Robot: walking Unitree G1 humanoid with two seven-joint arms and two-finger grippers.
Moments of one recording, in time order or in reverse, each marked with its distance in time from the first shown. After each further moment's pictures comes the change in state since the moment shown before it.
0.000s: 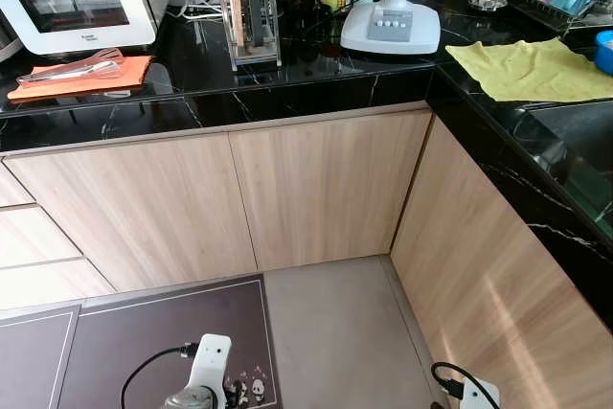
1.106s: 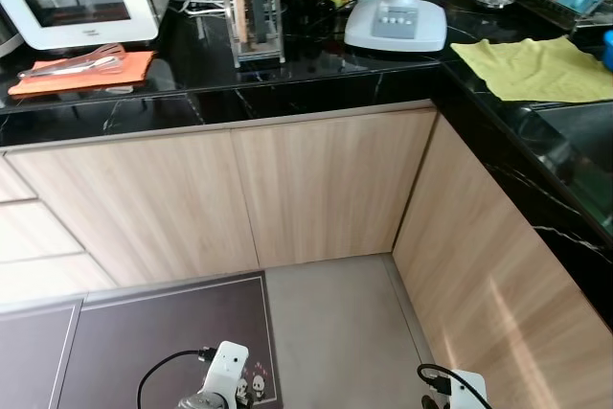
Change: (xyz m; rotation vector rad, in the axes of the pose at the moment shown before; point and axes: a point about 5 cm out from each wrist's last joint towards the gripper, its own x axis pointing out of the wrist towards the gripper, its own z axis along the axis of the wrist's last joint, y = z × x) left arm 0.001 -0.015 -0.004 0.123 0.038 -0.046; right arm 0.001 0.008 0.007 -0.141 -0.025 0.077
